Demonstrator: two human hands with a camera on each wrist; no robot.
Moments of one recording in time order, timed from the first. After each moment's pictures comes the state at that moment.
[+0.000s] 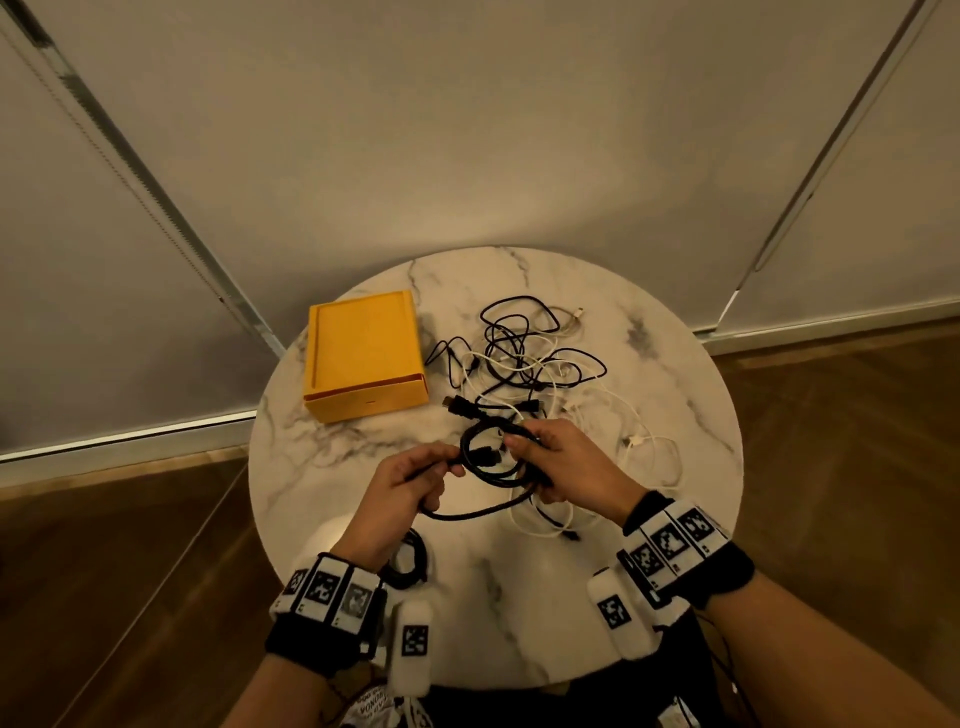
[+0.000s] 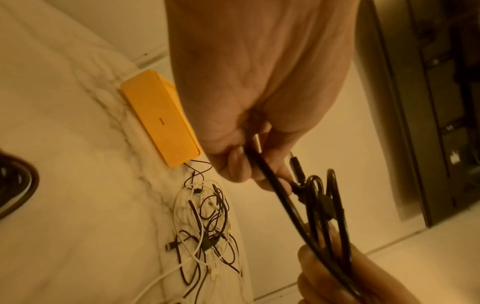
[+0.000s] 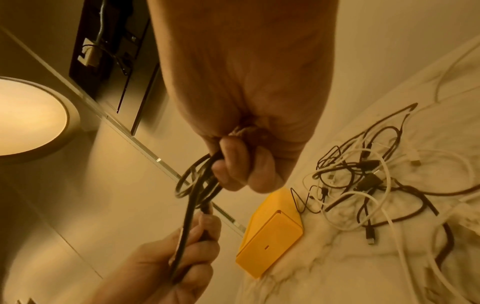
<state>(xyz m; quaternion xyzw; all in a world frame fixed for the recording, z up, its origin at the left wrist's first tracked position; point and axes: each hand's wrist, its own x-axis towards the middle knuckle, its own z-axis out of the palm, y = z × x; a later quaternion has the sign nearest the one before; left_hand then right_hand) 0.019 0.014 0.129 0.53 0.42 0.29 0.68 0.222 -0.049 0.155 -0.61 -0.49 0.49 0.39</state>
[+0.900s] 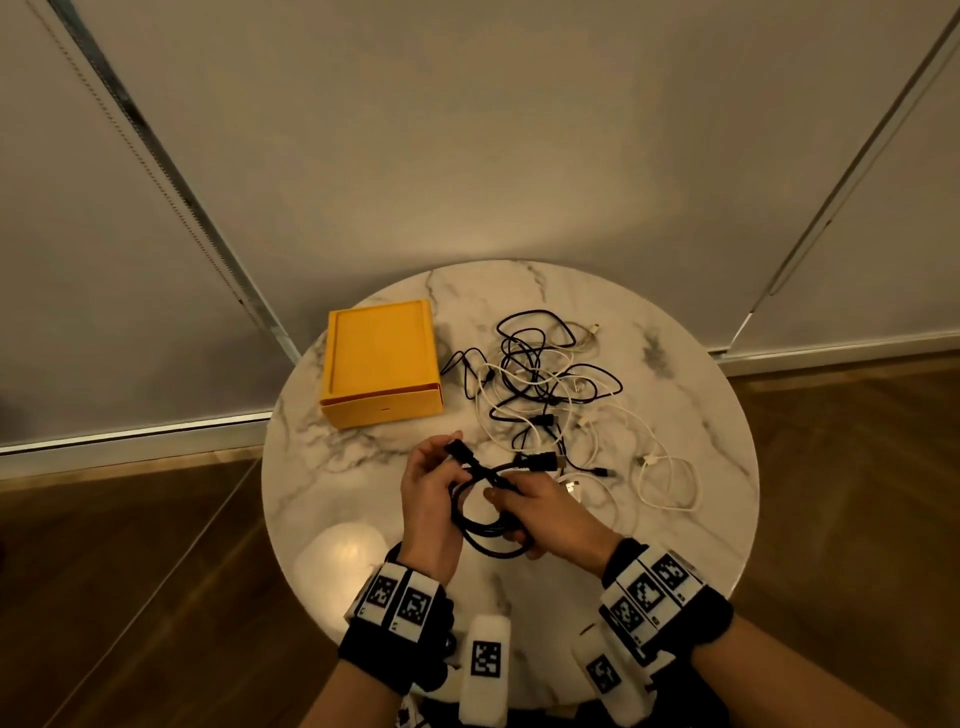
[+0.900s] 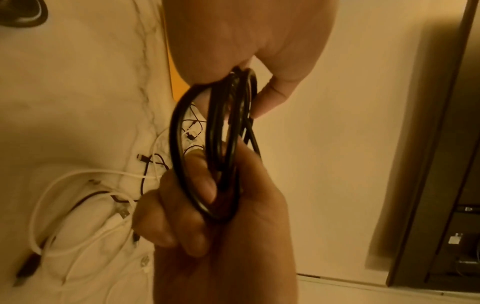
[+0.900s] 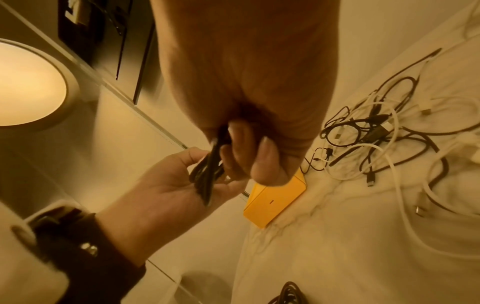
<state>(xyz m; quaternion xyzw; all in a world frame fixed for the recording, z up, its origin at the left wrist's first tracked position) 0.057 0.000 0.136 0.24 0.46 0.49 0.70 0.177 -0.056 0.144 -0.62 -0.43 0.58 0.32</state>
